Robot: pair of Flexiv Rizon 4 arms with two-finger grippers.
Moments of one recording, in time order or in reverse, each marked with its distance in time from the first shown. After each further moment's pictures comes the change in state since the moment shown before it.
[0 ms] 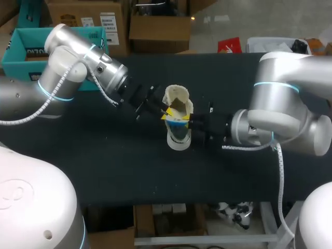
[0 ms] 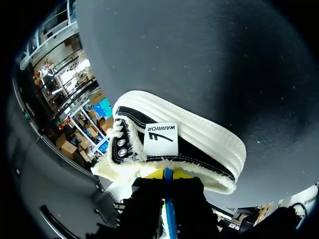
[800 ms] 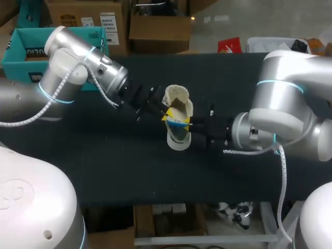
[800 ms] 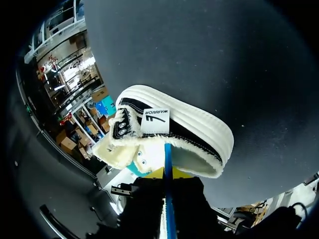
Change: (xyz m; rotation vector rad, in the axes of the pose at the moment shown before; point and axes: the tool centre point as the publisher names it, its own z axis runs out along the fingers) left arm 0.003 0.006 0.003 -0.018 -0.009 -0.030; right arm -0.011 -0.018 -0.017 -0.021 0.002 -0.050
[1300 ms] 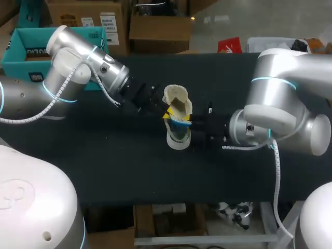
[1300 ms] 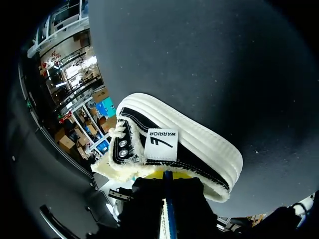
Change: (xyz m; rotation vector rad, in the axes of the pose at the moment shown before) left arm -0.007 0.021 0.002 -0.035 -0.003 -0.076; right arm 0.008 0.024 0.019 -0.034 -0.007 -0.042
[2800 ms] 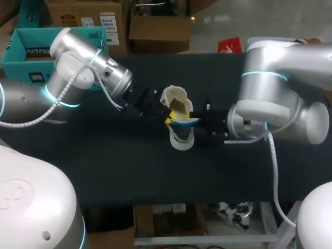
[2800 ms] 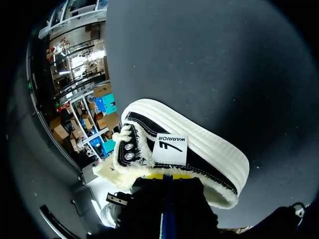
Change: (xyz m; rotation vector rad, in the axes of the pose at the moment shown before) left arm 0.010 -0.007 0.012 -0.017 0.017 0.036; right arm 0.006 0.007 0.001 -0.056 -0.049 -0.139
